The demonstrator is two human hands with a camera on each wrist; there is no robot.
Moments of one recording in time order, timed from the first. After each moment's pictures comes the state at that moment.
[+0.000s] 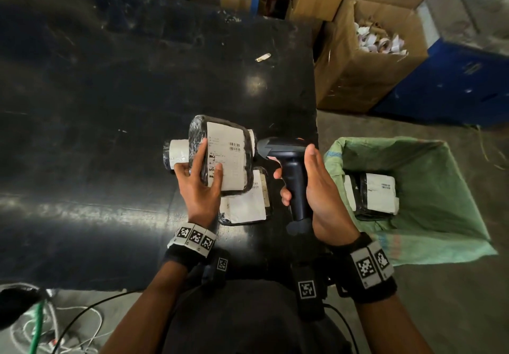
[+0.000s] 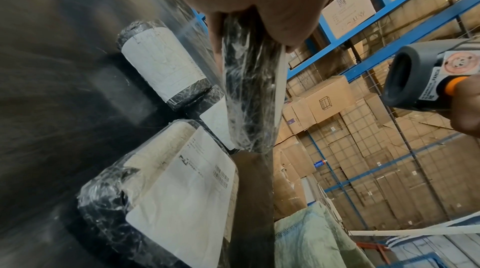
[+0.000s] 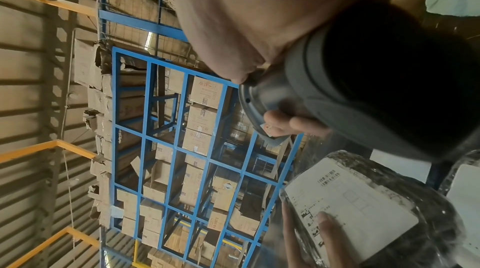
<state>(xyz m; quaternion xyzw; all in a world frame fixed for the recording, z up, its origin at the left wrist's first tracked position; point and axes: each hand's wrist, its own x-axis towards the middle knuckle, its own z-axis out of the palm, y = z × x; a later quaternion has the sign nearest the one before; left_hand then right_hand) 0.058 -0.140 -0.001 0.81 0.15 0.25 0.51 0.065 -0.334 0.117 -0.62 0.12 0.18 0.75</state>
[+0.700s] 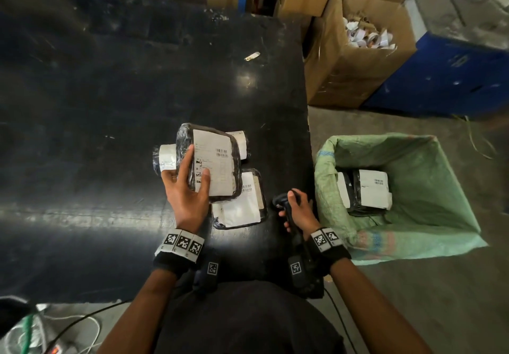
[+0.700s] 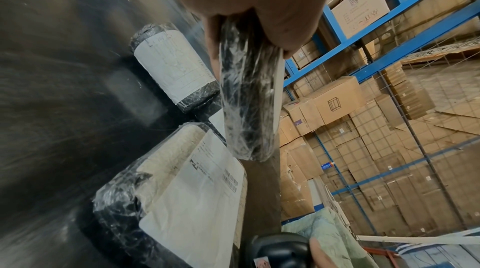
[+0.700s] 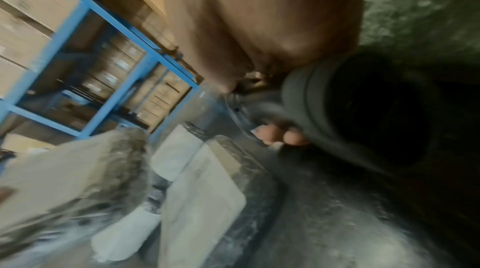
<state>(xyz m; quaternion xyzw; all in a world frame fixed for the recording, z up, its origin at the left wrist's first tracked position) 0.064 -0.127 -0.017 0.82 0.17 0.20 0.50 0.070 -0.383 -0.047 -0.76 0.30 0.23 0.52</state>
